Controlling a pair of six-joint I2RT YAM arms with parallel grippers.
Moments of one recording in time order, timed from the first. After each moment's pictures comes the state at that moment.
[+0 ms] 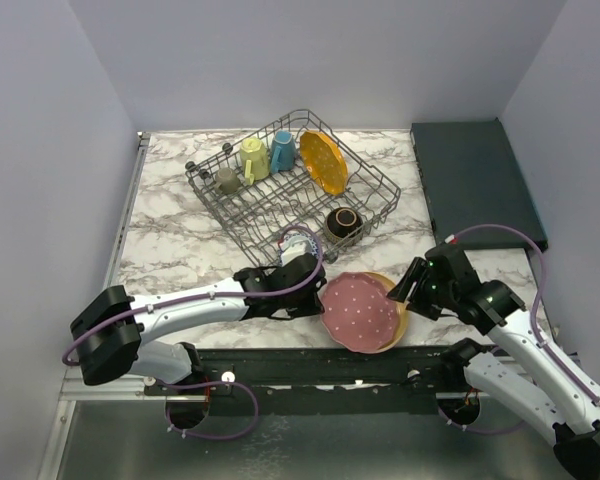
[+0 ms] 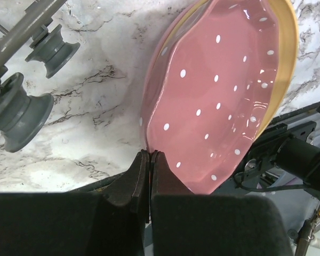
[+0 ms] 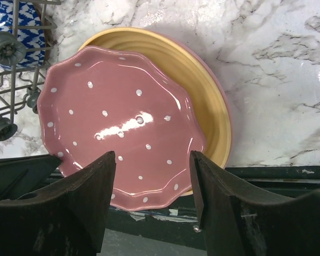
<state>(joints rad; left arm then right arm) -1.09 1.31 0.82 -0.42 -0.10 -1.12 0.53 0.71 0.64 -0.88 0.03 0.97</state>
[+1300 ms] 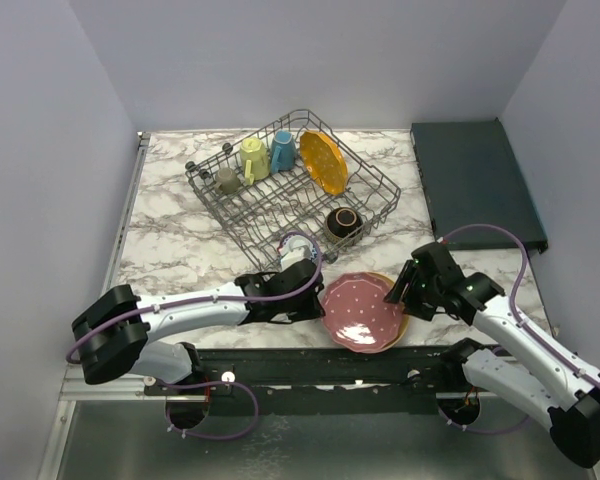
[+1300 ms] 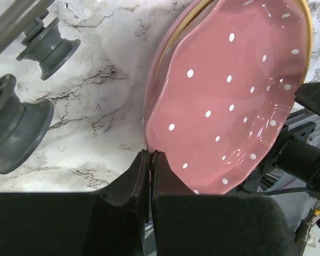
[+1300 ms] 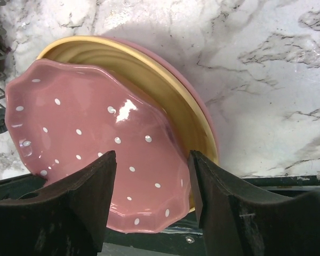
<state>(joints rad) -1.10 1.33 0.74 -0.31 -0.10 -1.14 0.53 0.84 0.59 -0.80 0.04 0.98</state>
